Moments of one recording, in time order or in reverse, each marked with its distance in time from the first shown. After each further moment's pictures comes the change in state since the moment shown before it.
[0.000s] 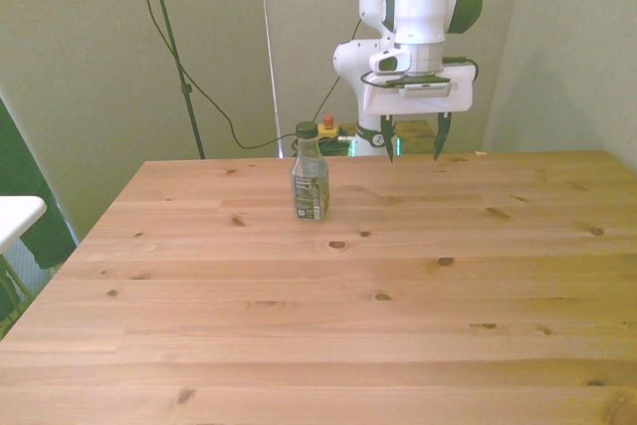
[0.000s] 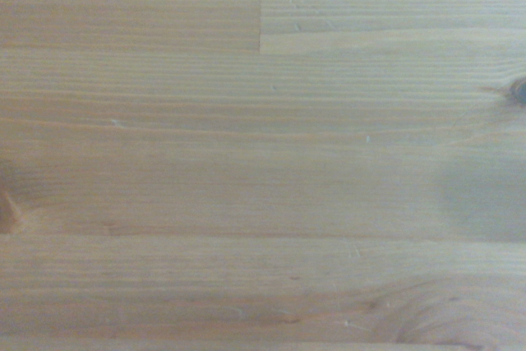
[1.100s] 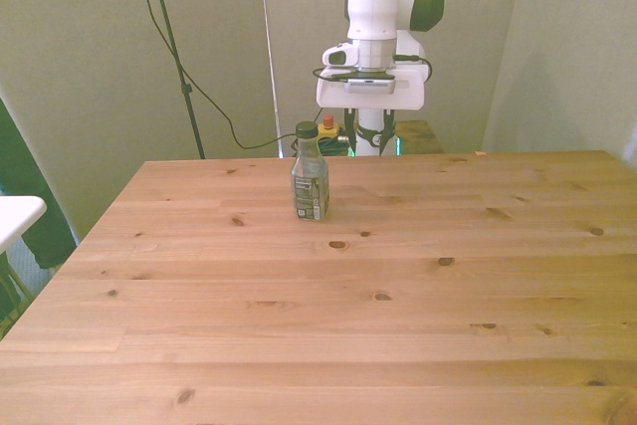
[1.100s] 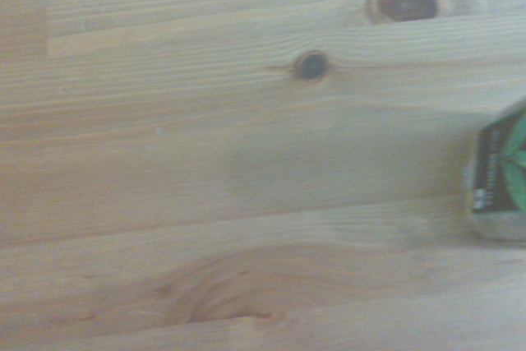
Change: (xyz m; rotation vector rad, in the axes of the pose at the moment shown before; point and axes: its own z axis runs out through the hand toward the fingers) arm 0.055 0.074 -0.018 -0.041 0.025 0.138
